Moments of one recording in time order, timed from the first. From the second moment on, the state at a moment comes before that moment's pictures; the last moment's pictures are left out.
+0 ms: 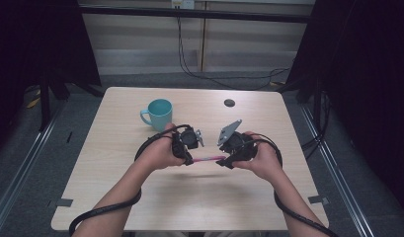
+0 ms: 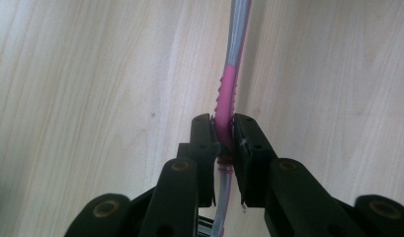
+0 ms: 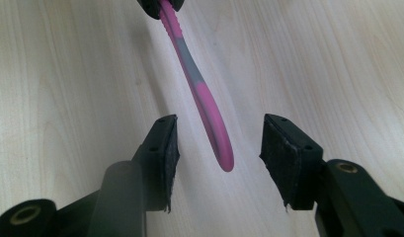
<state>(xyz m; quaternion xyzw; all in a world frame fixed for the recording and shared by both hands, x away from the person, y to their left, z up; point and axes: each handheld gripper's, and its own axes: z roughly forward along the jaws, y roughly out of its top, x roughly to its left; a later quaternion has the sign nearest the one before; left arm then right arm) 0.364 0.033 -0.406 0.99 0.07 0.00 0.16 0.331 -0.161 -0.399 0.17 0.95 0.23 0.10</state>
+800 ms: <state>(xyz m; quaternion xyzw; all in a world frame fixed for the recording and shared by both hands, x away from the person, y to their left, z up) 0.362 0.027 -0.405 0.98 0.06 0.00 0.17 0.332 -0.162 -0.406 0.16 0.96 0.22 0.09</state>
